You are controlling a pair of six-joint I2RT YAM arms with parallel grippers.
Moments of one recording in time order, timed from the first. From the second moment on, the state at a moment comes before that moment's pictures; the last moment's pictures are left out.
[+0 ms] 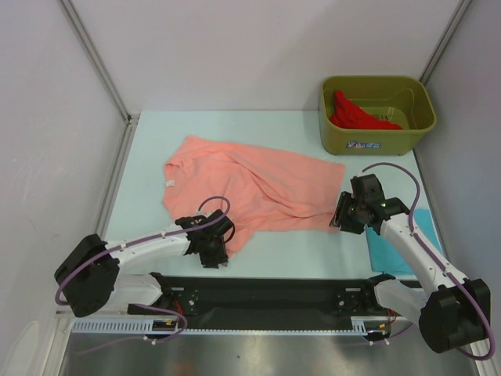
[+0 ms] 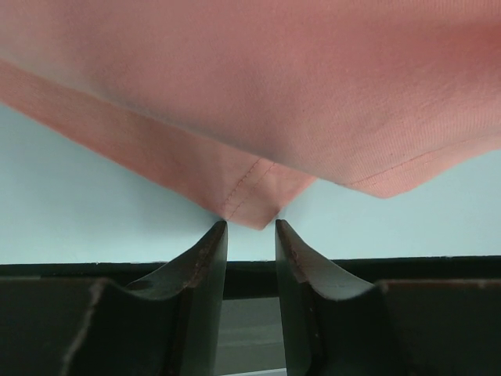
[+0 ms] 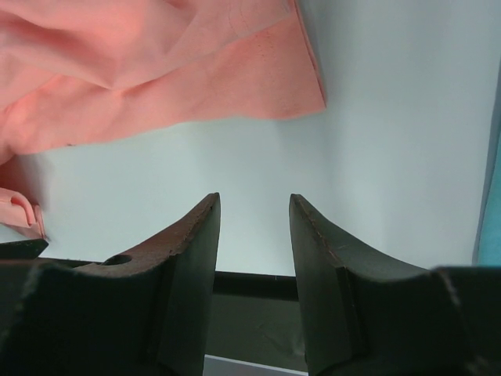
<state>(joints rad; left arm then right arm) -0.84 1.25 0.59 -0.67 -0.05 -1.04 0.26 1.06 0.75 -0.74 -0.06 0.57</state>
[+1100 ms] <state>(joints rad) -0.81 1.01 0.69 -0.88 -0.22 -0.94 0.18 1.32 0.71 -0.61 -0.02 0.67</state>
